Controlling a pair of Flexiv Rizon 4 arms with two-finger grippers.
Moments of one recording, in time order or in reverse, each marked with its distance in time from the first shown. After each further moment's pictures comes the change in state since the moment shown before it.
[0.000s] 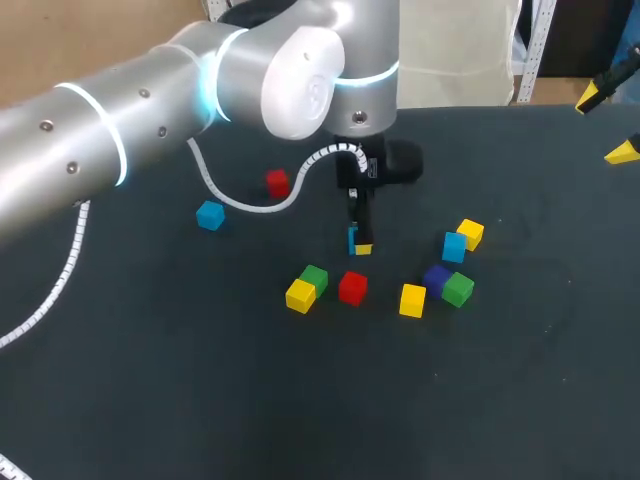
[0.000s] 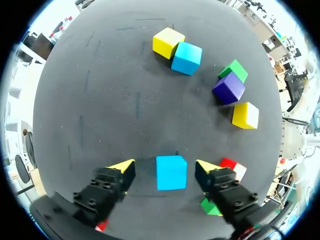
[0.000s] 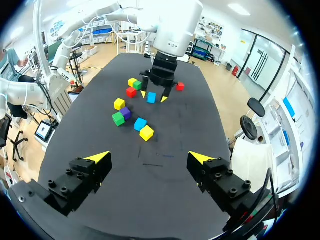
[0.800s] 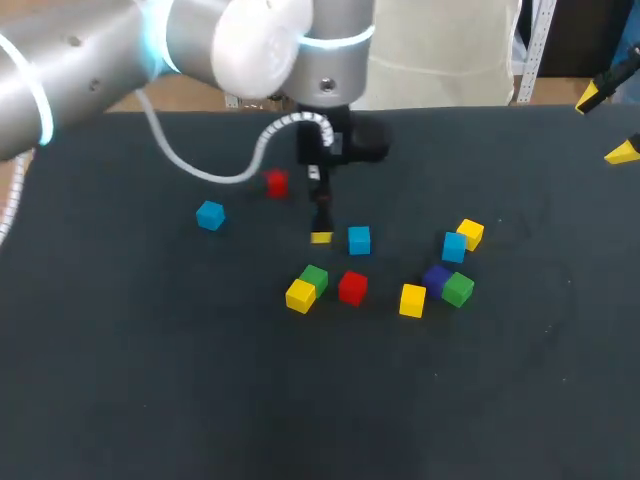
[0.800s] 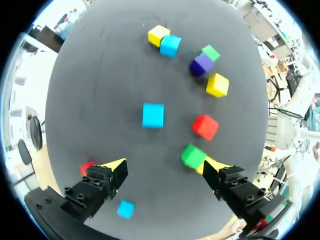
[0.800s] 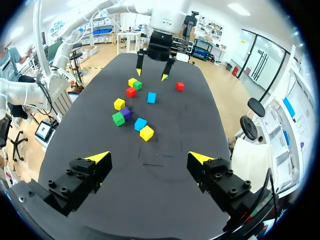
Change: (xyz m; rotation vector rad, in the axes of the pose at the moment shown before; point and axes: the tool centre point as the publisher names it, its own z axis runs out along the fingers) left arm 0.070 -0.030 -0.066 -0.020 0.111 -0.061; right arm 0.000 0.000 0.000 0.000 0.000 0.000
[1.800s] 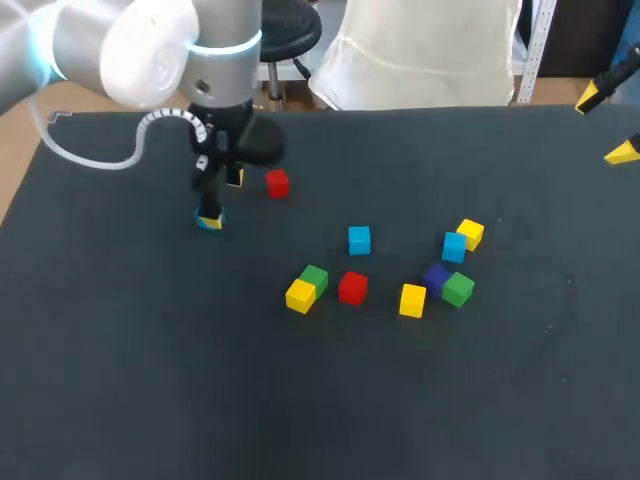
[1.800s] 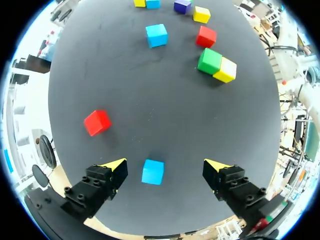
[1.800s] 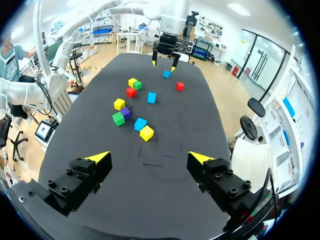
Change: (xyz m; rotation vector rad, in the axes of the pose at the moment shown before) left arm 0.127 0.069 0.021 -0.086 0.052 0.319; right arm 0.000 0.000 0.000 0.000 0.000 0.000
